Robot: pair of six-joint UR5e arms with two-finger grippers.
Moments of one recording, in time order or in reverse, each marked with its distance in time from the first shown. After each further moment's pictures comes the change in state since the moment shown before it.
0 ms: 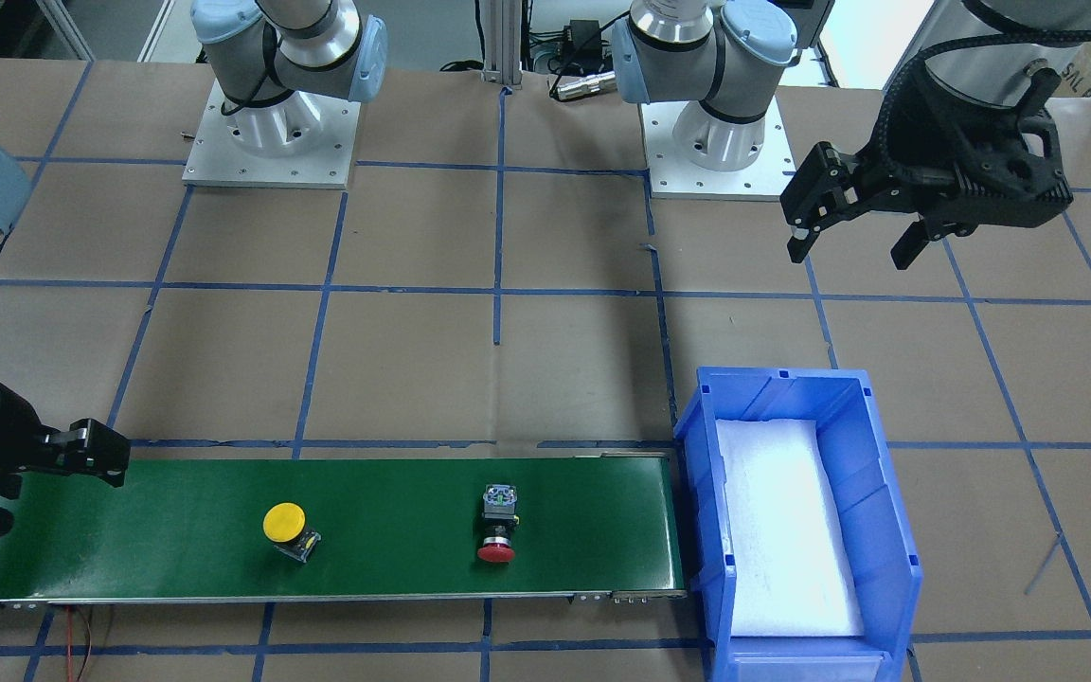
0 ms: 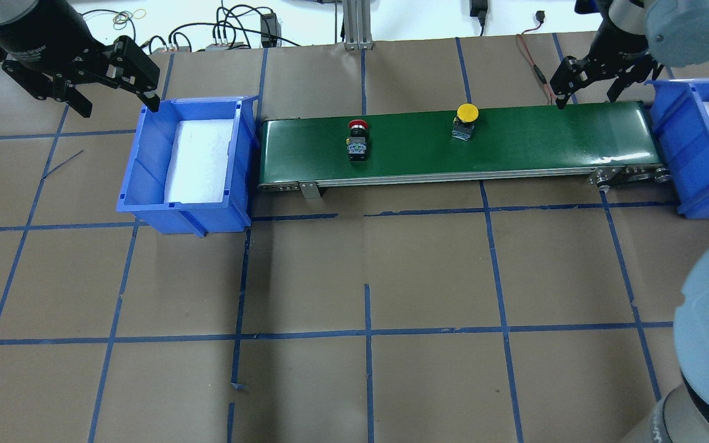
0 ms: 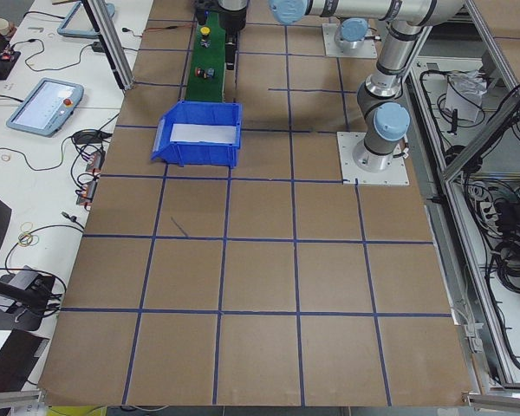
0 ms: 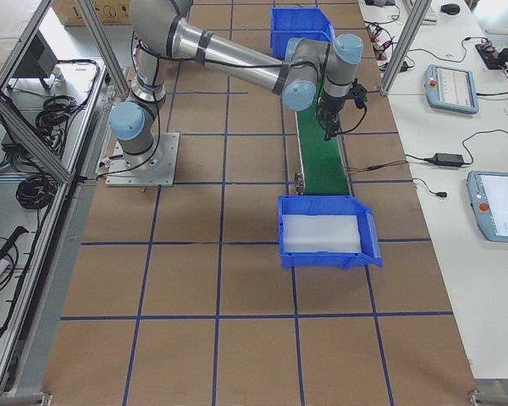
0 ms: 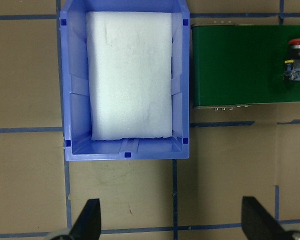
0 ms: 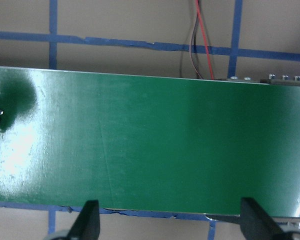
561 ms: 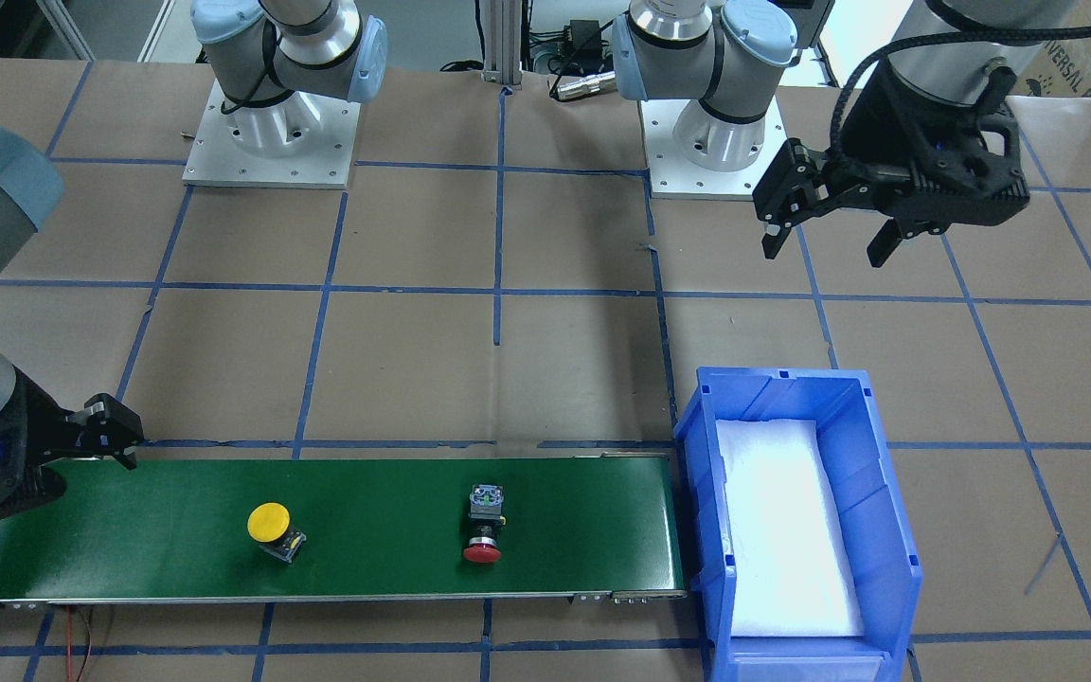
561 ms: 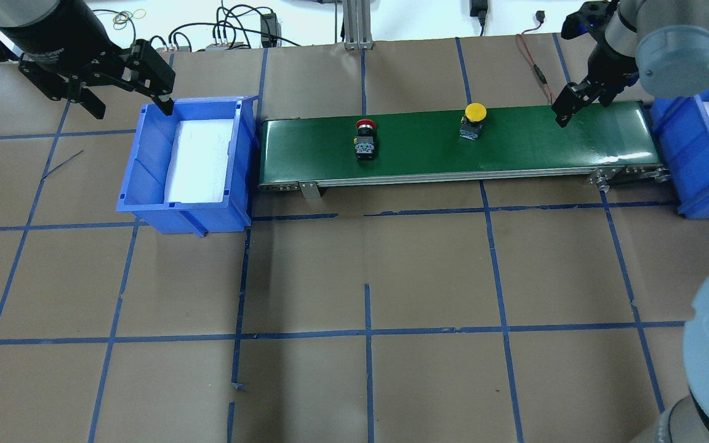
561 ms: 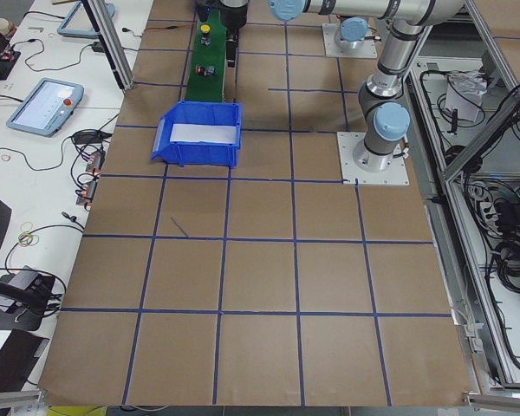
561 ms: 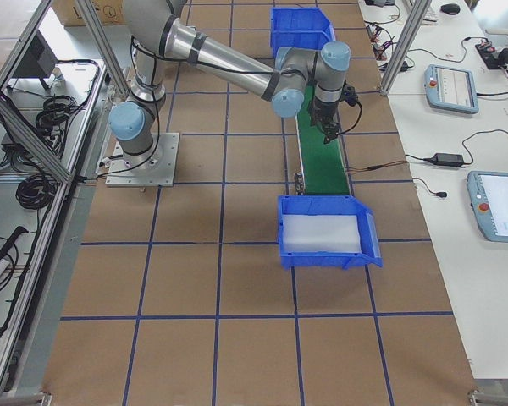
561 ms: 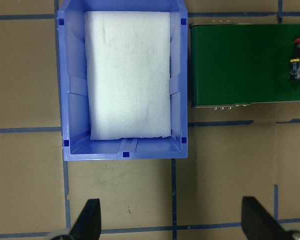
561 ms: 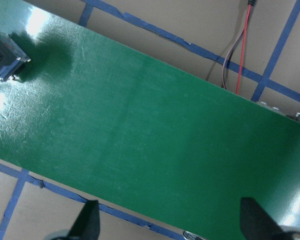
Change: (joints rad) left arm -0.067 -0.004 0.000 -0.002 0.032 -0.019; right arm -0.006 -0.034 0.089 -0.101 0.002 -0.248
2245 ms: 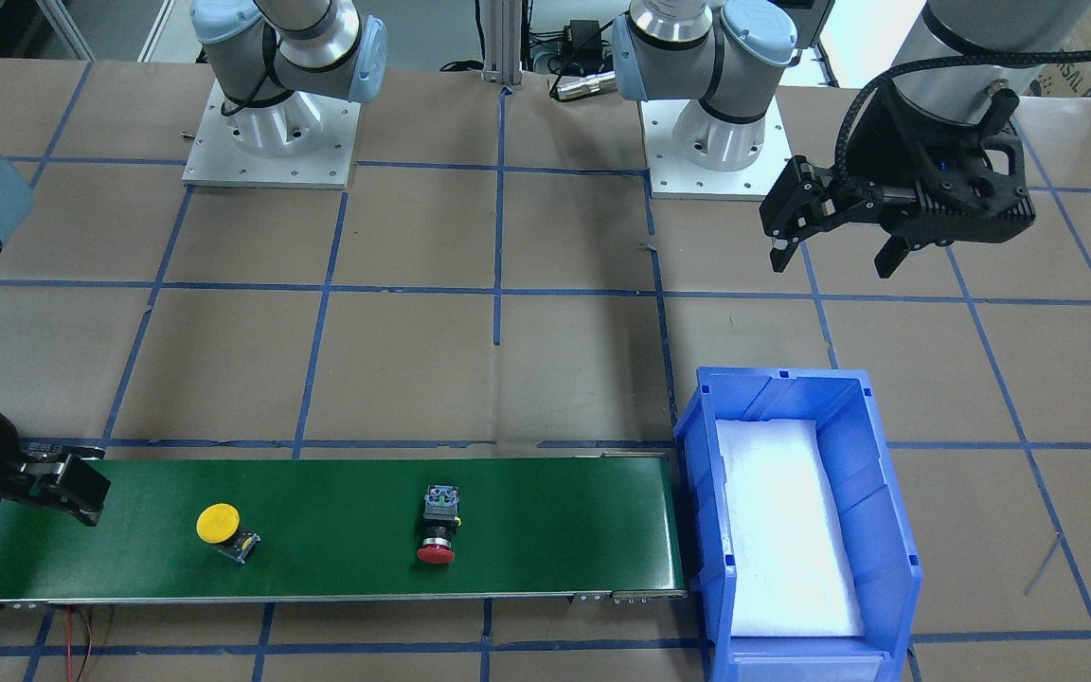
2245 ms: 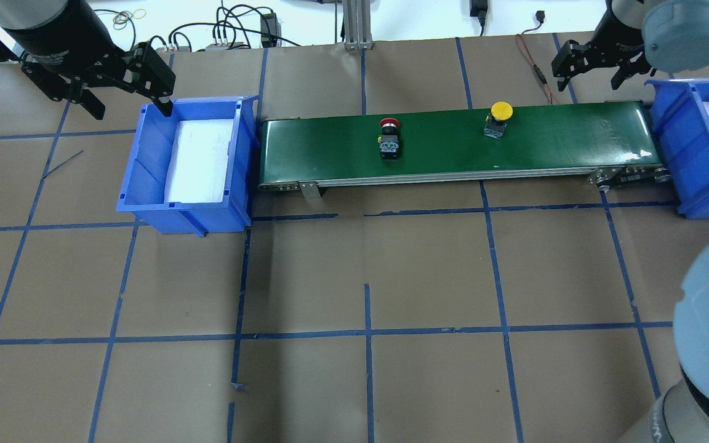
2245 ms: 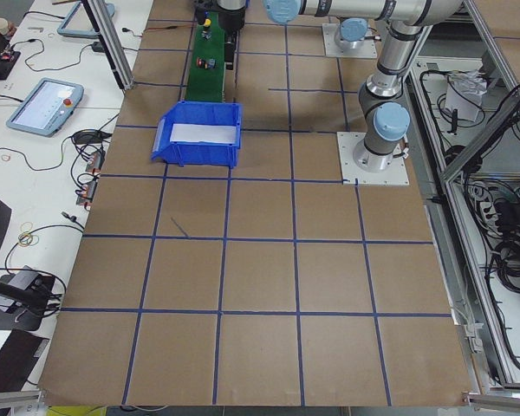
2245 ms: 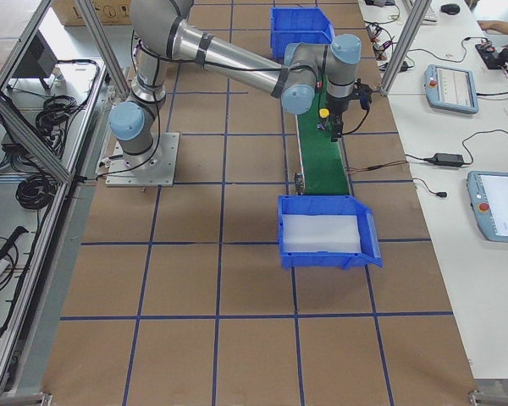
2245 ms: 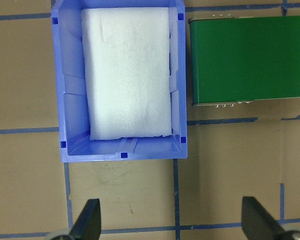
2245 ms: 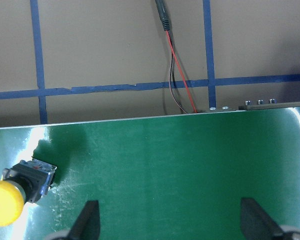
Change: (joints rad) left arm 0.029 -0.015 -0.003 0.013 0.003 0.001; right arm 0.006 0.046 -0.114 0.006 0.003 0.494
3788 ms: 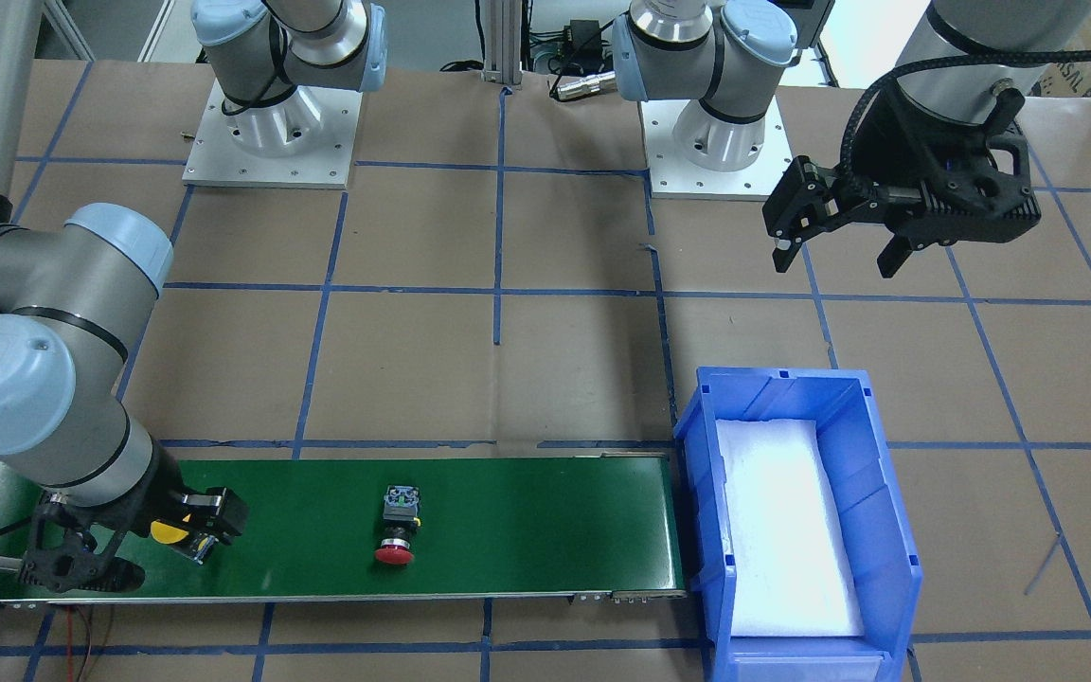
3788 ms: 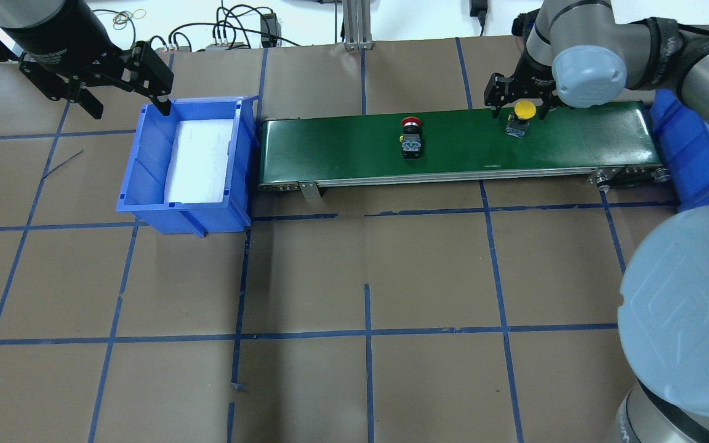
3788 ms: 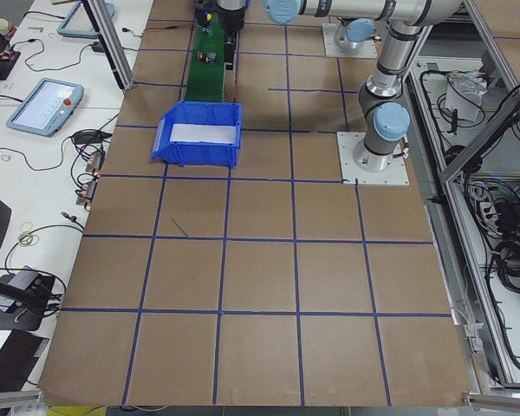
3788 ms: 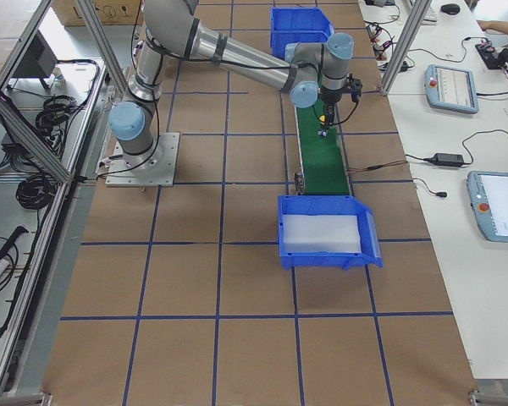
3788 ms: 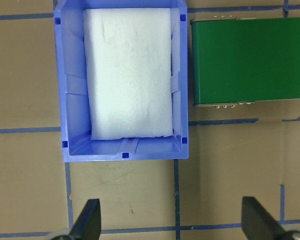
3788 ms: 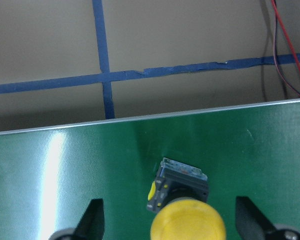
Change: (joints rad) left arm 0.003 0.000 0.004 -0.002 -0.001 -0.002; right arm 0.137 0.077 0.056 -0.086 -0.012 0.162
